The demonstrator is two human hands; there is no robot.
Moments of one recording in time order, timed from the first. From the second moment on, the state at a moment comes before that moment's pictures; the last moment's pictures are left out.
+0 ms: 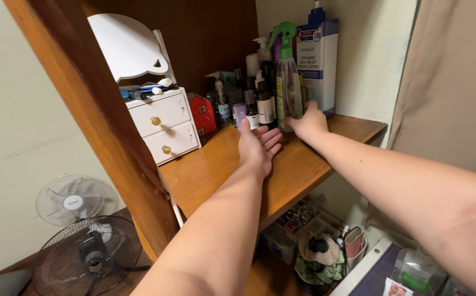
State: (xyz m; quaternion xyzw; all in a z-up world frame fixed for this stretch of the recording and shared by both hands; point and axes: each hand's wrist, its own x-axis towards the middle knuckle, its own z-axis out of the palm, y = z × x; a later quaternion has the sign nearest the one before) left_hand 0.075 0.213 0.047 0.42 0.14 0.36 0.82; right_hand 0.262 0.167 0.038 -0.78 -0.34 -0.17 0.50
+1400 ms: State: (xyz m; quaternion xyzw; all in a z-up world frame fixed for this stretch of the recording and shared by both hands) left_hand 0.043 0.090 0.053 0.76 0.01 0.41 0.50; right_hand 0.146 -0.036 0.094 -0.74 -0.34 0.01 0.58
